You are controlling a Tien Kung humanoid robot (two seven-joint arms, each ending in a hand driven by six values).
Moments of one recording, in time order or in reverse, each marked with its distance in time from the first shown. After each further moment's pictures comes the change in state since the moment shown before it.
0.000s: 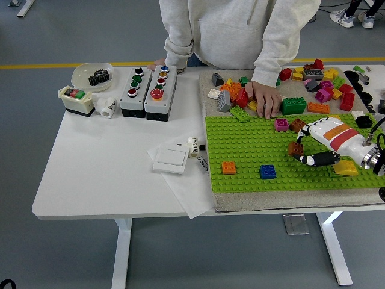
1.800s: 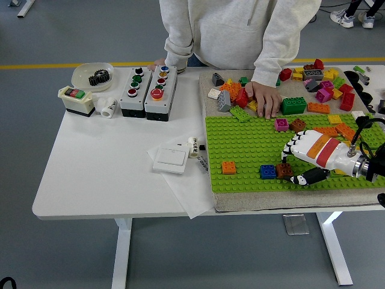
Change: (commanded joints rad) left arm -0.011 0.002 0.016 0.001 -0.022 0.003 -0.002; right arm 0.044 -0.041 -0.153 0.106 -0.112 -0.029 0.038
